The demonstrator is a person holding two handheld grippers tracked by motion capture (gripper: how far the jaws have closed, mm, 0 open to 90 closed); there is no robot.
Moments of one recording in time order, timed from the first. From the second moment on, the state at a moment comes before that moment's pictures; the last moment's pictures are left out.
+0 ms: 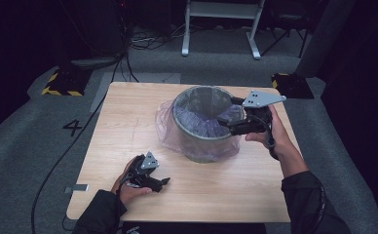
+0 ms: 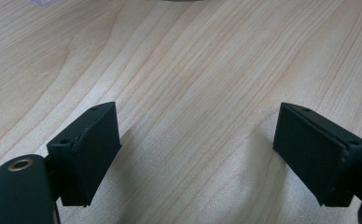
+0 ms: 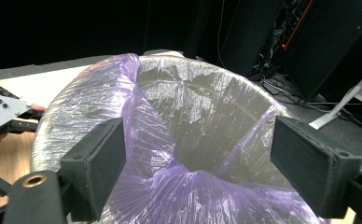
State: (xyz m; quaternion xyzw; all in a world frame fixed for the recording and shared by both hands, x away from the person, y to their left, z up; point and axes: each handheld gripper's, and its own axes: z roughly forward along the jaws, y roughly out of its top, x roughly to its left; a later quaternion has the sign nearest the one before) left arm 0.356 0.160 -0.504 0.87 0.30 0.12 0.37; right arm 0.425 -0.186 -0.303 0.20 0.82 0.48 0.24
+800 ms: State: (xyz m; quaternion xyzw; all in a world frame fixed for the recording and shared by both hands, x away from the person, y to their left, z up) left arm 0.356 0.160 -0.504 0.87 0.30 0.12 0.37; right arm 0.403 -0.202 -0.304 0.18 0.83 0.46 0.25
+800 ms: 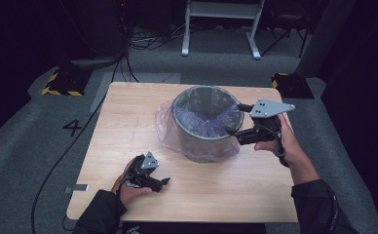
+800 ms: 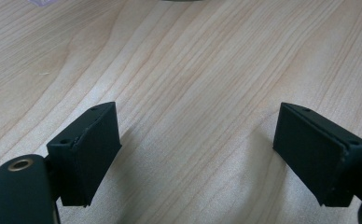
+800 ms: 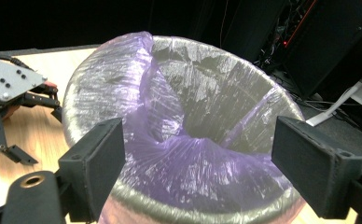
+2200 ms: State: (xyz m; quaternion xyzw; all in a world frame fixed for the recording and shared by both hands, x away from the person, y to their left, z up) left arm 0.356 0.160 -0.504 0.87 0.30 0.12 0.37; right arm 0.380 -0.222 -0.337 0.18 0.86 0.41 0.25
